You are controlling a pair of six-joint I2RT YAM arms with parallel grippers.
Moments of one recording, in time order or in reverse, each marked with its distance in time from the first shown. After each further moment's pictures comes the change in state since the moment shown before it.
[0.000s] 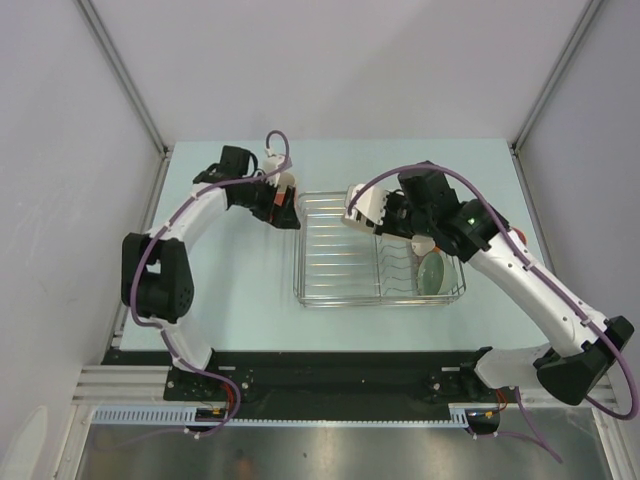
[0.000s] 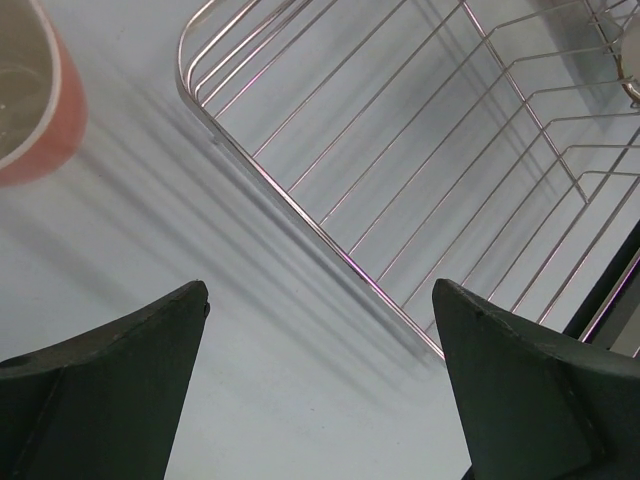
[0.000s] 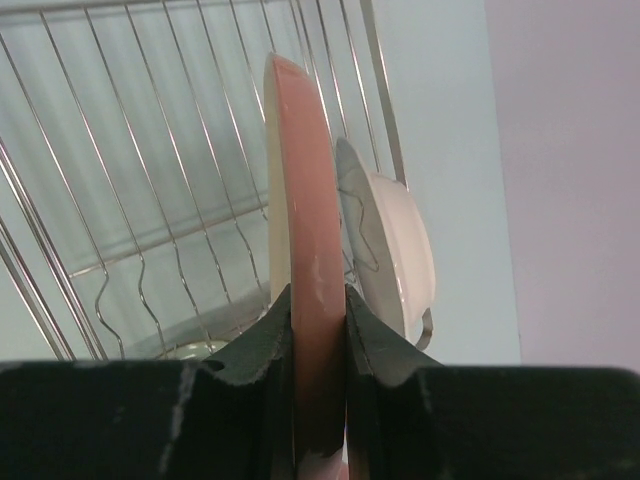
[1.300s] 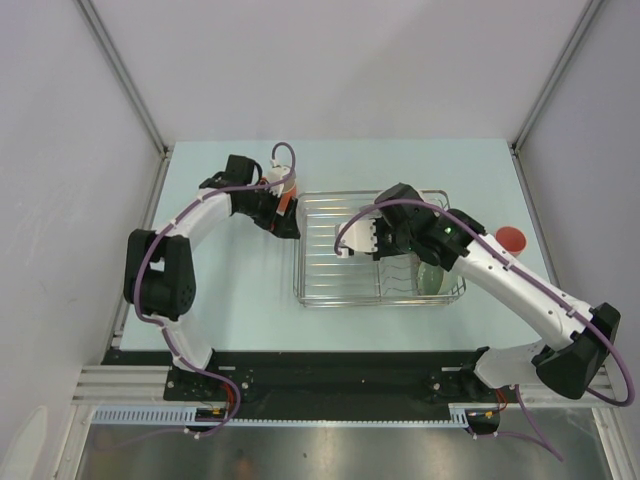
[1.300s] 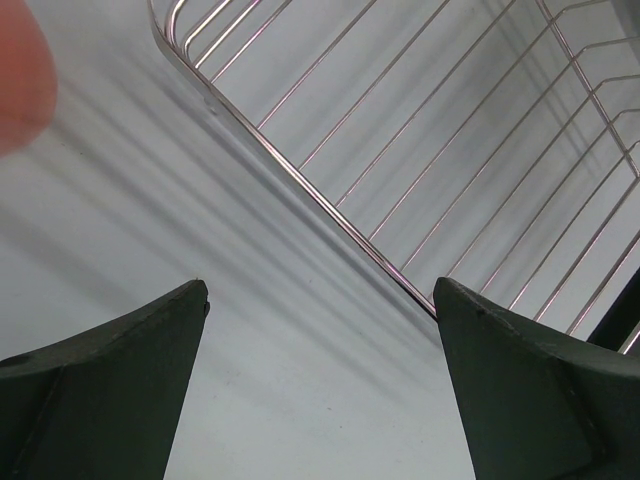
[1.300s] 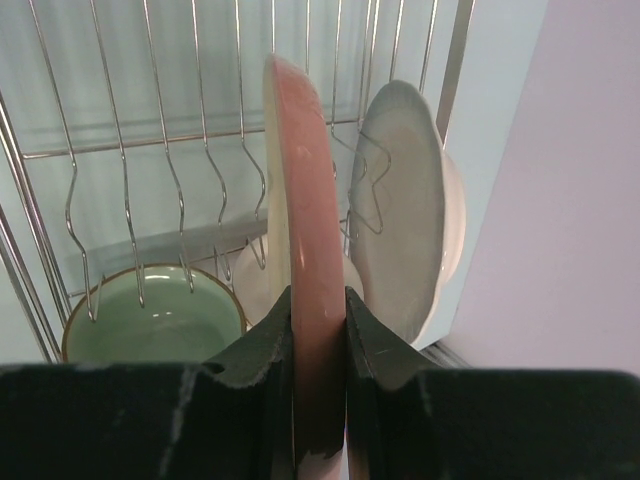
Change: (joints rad) left arm -0.013 0.034 -0.066 0.029 -0.041 0.057; right arm 0.101 0.031 -0.090 -0.087 0.182 -0.225
